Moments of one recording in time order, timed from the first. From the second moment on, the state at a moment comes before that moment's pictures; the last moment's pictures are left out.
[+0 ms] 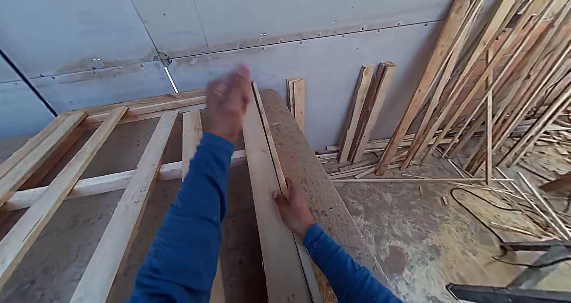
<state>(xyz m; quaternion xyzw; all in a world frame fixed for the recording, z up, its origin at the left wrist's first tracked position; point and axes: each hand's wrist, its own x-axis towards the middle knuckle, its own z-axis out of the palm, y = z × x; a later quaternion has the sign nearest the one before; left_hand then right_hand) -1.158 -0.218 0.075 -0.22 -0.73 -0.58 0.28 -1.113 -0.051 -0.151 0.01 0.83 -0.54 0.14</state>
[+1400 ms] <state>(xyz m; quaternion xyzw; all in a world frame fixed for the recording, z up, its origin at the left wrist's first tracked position) -1.027 -0.192 -0.072 0.18 -0.86 -0.48 0.01 -1.090 -0.043 -0.121 0.02 0.86 -0.51 0.08</state>
